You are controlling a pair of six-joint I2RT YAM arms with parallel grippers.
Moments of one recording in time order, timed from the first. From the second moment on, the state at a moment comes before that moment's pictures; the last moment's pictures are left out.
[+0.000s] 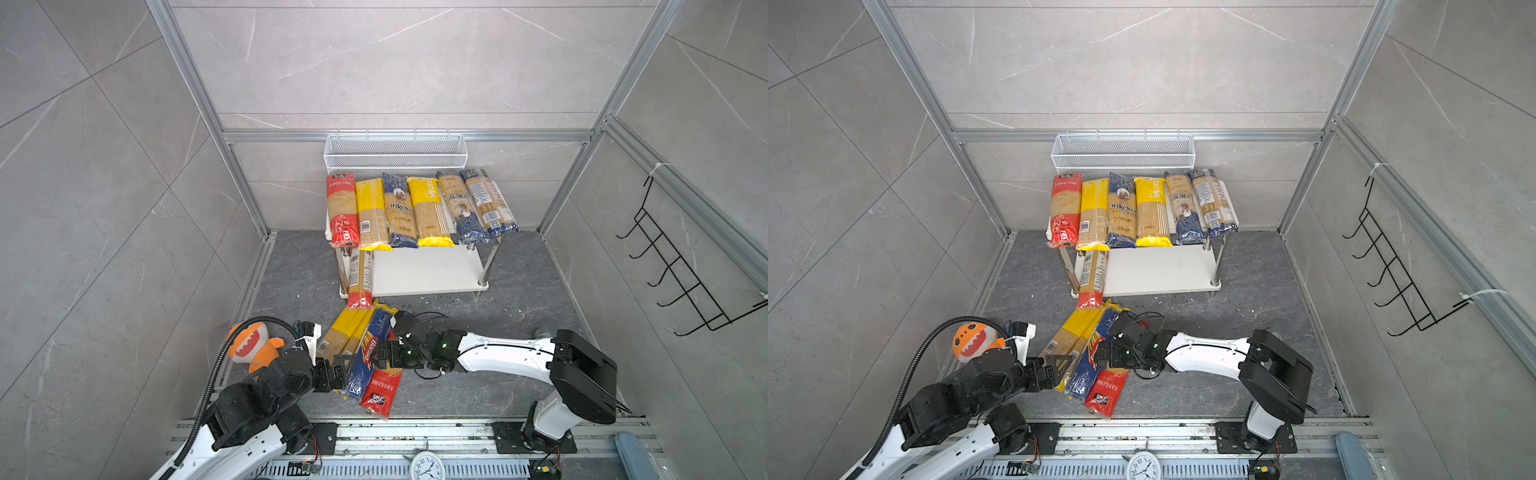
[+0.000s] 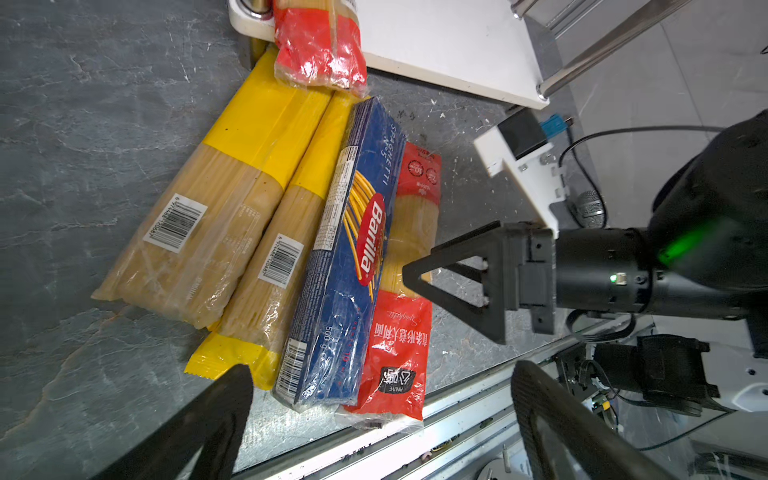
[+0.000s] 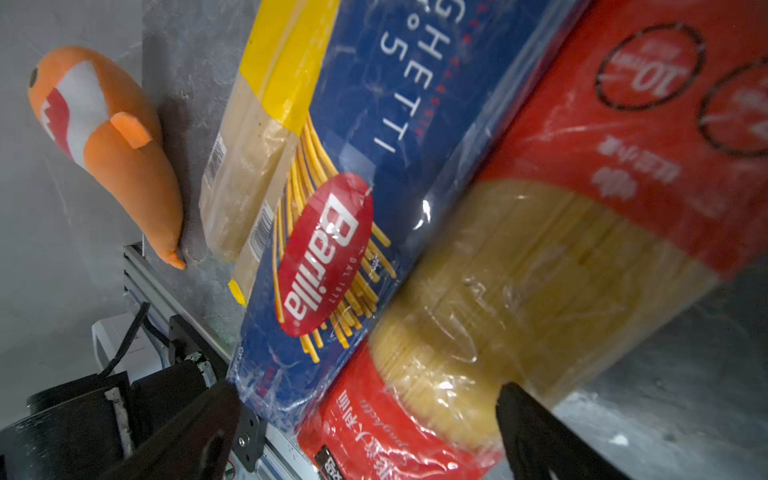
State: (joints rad) left arm -0.86 0.38 0.72 -1.02 -0.13 -0.78; right arm 1.08 1.66 0.98 -0.21 -0.10 0.97
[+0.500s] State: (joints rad) left arm -0.86 0.32 0.85 -1.15 -0.21 -0.77; right arm 1.13 1.87 1.27 -0.34 0.00 1.05
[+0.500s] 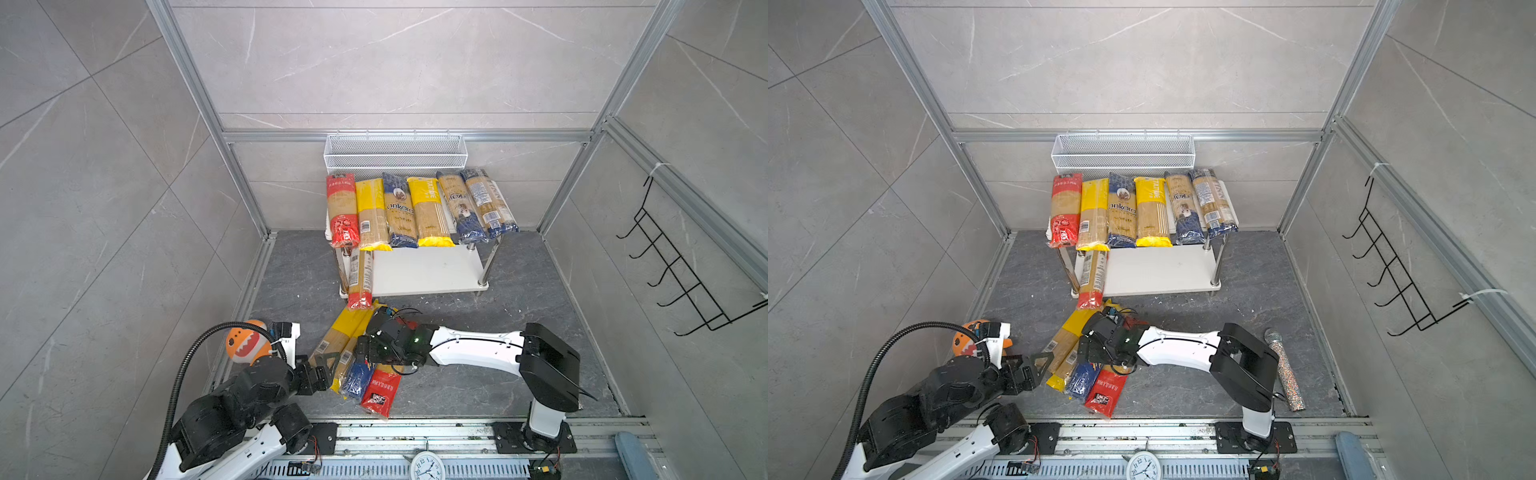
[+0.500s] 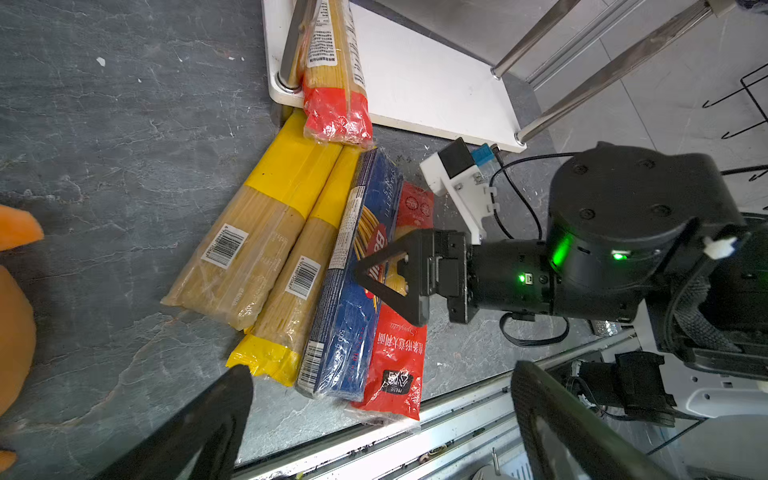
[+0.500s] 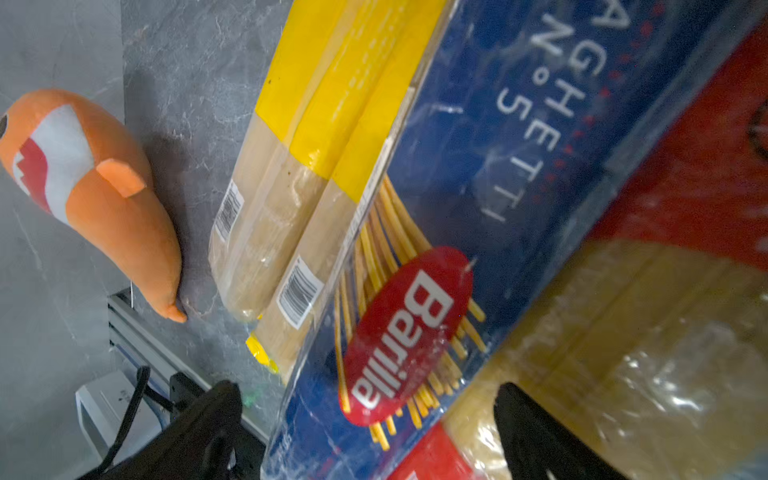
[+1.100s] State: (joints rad) left arm -0.86 0.30 0.88 -1.17 -0.21 -0.75; right arm 1.13 2.02 1.37 -0.40 -0.01 1.19
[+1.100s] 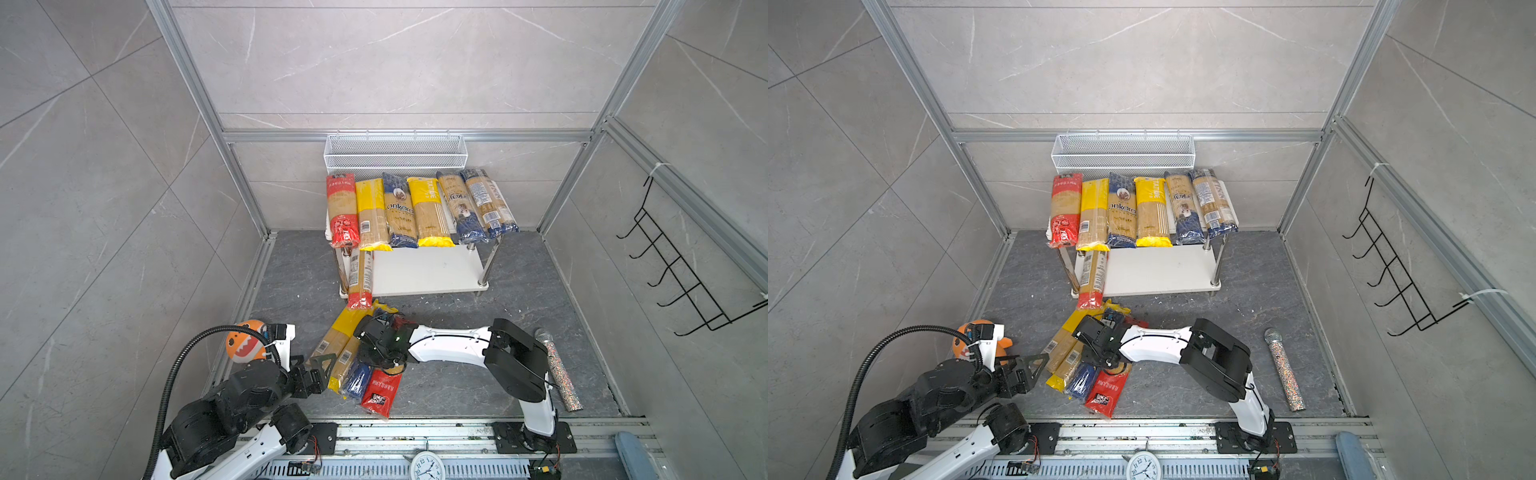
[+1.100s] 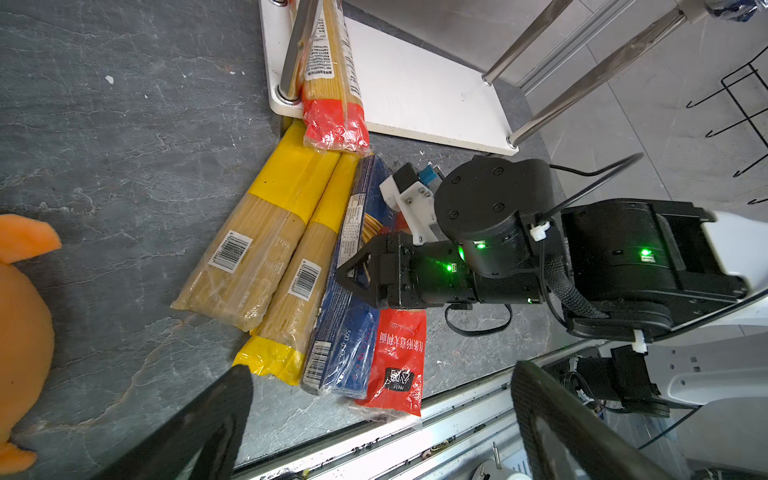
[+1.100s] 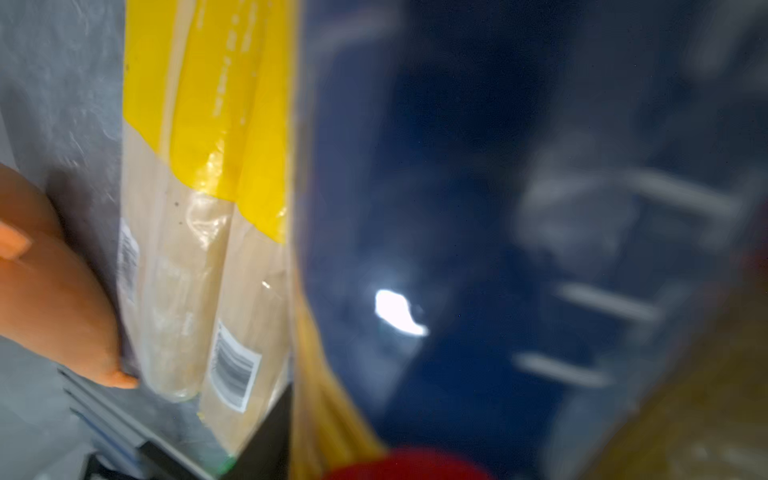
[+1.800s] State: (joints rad) left arm -0.86 0.36 0.88 -1.16 -0.22 -0.75; right arm 1.13 1.55 0.95 -0.41 0.02 1.07
